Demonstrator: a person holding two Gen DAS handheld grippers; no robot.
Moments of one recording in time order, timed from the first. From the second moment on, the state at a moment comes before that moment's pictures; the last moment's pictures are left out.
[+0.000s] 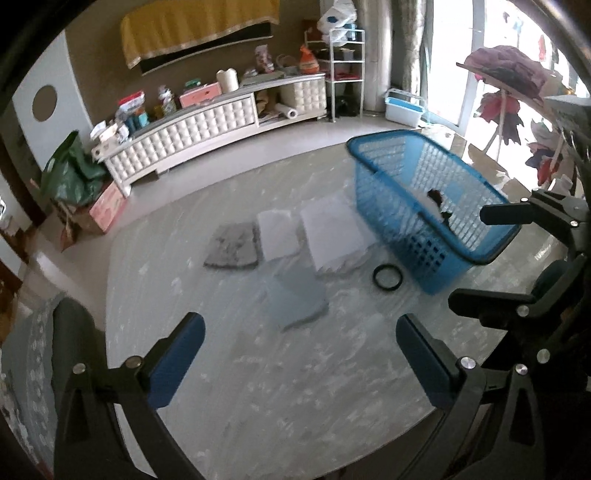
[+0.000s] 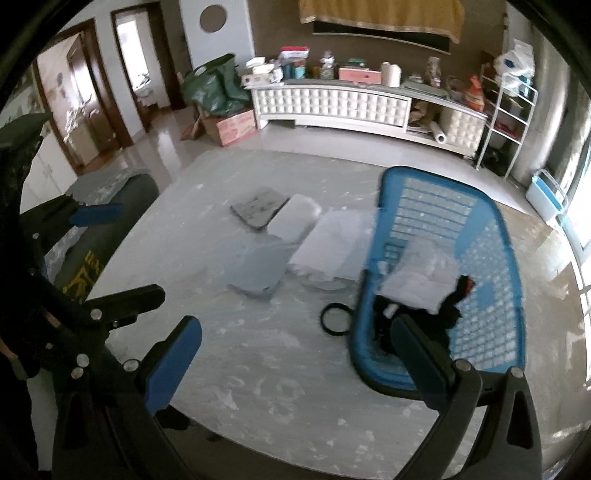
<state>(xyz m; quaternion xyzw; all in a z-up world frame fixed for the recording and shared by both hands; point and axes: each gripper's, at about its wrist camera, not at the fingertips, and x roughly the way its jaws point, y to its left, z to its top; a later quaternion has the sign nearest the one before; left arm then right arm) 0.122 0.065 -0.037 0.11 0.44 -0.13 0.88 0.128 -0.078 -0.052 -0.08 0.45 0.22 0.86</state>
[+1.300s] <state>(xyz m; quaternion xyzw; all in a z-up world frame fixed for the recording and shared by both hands) 0.191 0.135 -0.149 0.12 0.50 -0.11 0.85 0.192 0.001 -0.164 -0.14 0.55 0.17 0.81</state>
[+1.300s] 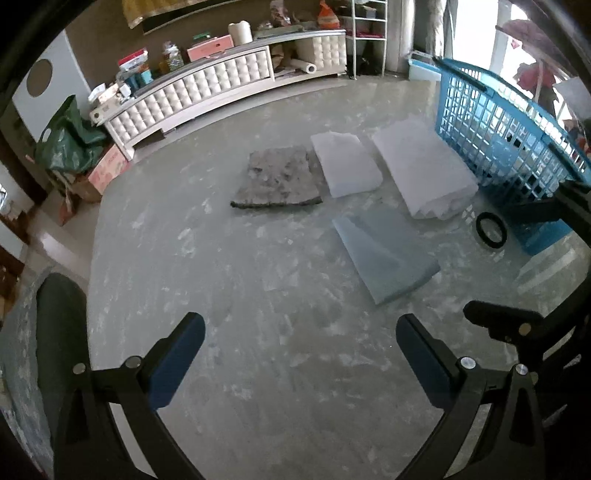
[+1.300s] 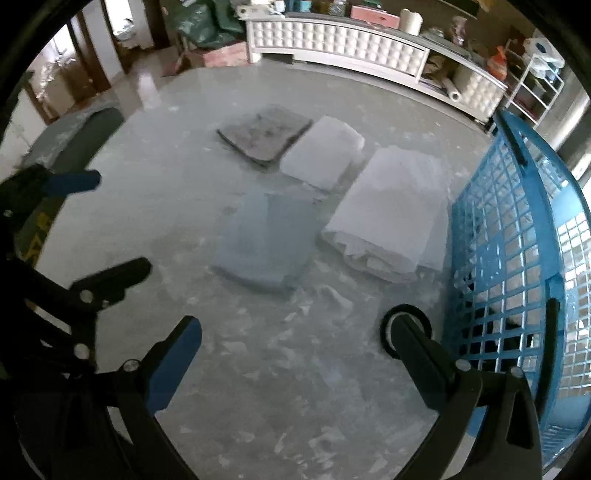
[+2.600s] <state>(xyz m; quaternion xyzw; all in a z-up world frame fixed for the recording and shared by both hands) 0.204 0.132 -0.170 0.08 0.50 -0.16 0.85 0.218 -0.047 -0.193 -0.11 0.58 0.15 0.79</state>
